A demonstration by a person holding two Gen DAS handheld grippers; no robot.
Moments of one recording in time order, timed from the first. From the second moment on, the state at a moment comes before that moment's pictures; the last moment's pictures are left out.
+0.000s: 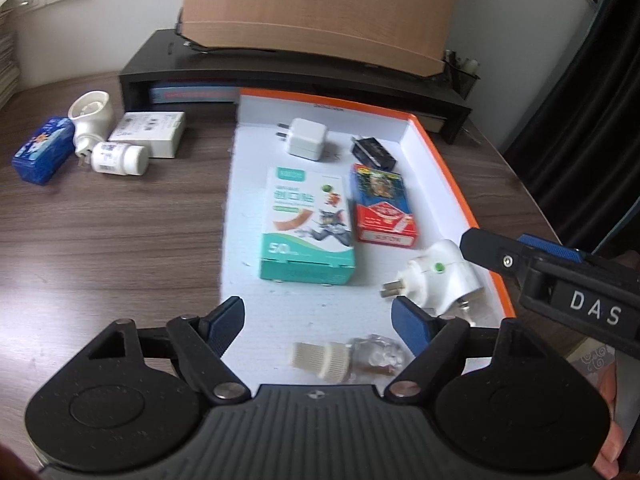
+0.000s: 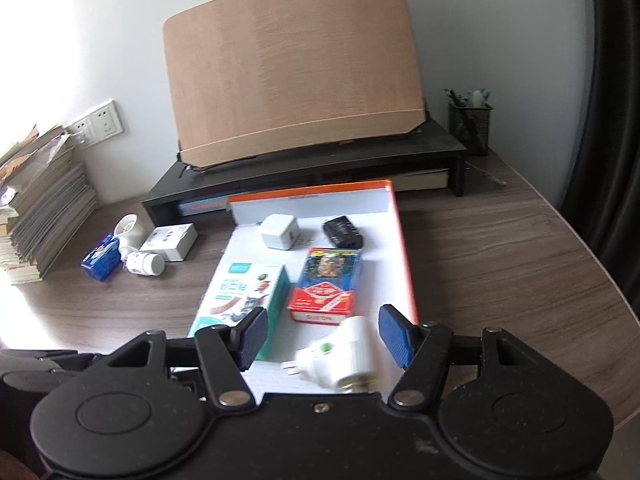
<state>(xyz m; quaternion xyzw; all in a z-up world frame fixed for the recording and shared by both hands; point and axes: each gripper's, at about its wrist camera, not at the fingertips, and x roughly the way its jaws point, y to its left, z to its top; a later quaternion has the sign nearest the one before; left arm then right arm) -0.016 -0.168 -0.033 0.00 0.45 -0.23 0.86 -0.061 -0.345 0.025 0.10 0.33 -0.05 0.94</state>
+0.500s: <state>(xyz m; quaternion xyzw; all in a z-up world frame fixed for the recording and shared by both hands) 0.028 -0.070 -0.022 -0.01 0.44 -0.17 0.88 -0.009 -0.255 0.027 0.09 0.34 0.00 0.93</state>
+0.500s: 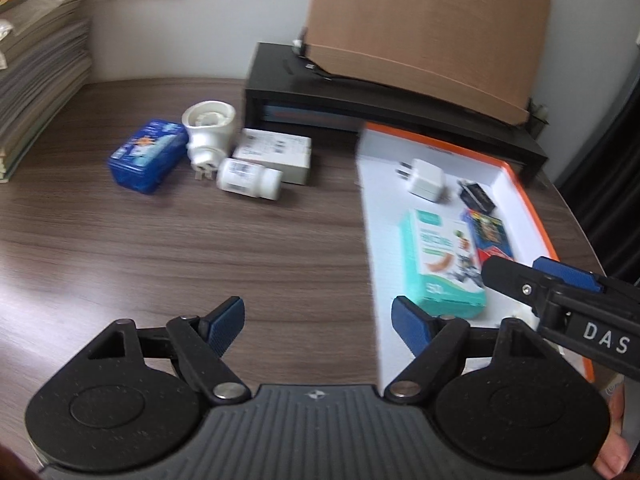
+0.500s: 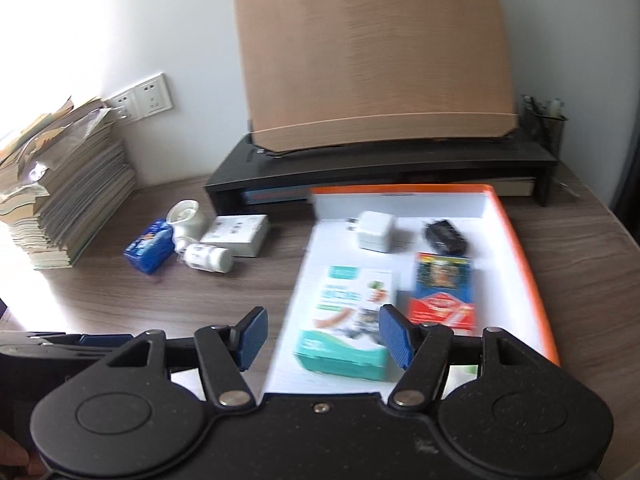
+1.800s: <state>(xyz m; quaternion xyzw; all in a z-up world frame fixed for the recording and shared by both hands) 0.224 0.047 -0.071 0.04 0.40 -0.17 0.90 0.174 -0.115 -0.045 0.12 0.40 -0.06 0.91</state>
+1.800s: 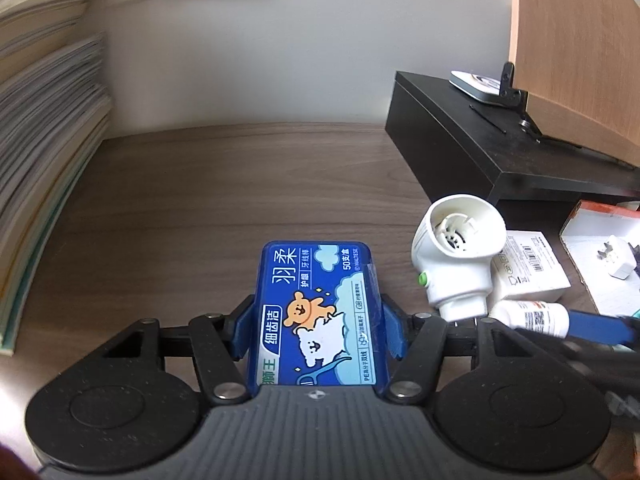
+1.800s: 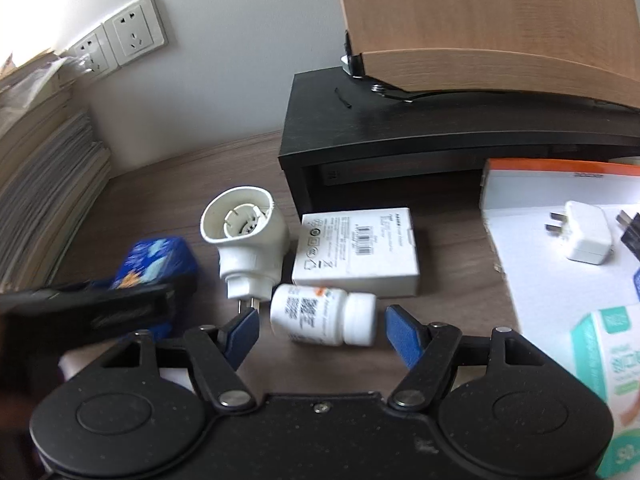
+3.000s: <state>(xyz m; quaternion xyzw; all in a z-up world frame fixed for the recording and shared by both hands) 0.095 -0.096 0.008 0.00 0.37 -0.23 0.90 0.020 -0.261 0.049 0.09 0.31 -0.11 0.94</state>
